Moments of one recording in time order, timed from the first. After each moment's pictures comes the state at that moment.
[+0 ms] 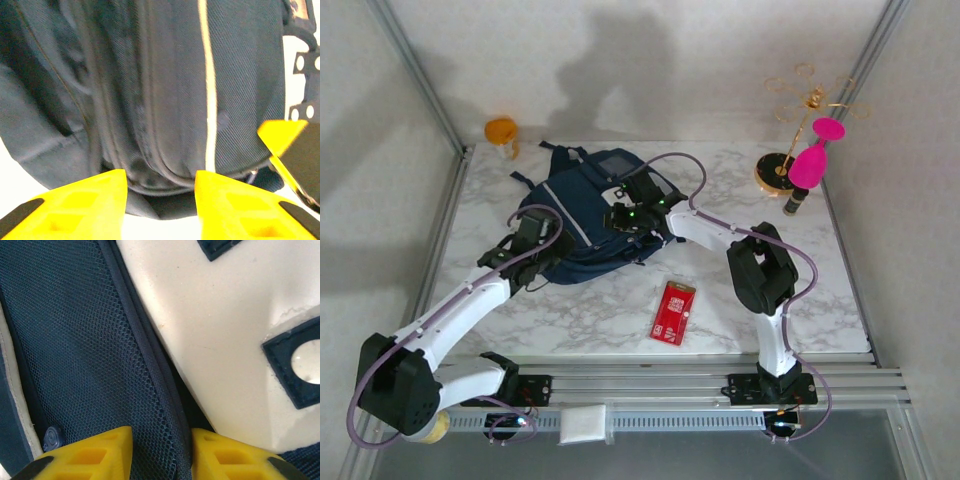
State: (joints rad) left arm -0.42 1.16 0.81 -0.47 -0.15 -1.03; right arm 0.73 2.04 1.59 -0.41 -0.22 0.69
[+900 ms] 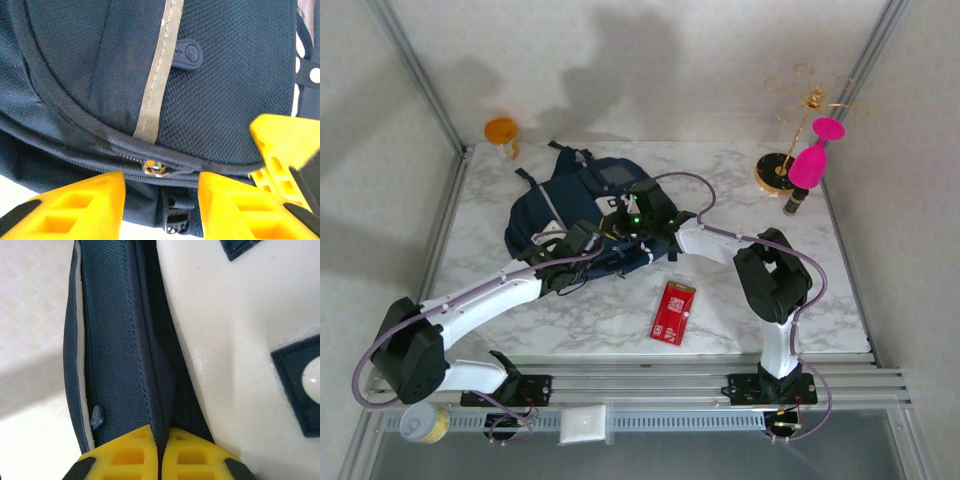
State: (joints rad) left arm -0.68 1.34 0.91 -0.54 -0.43 -1.45; right arm 0.73 1.93 1.32 0.01 -0.46 1.04
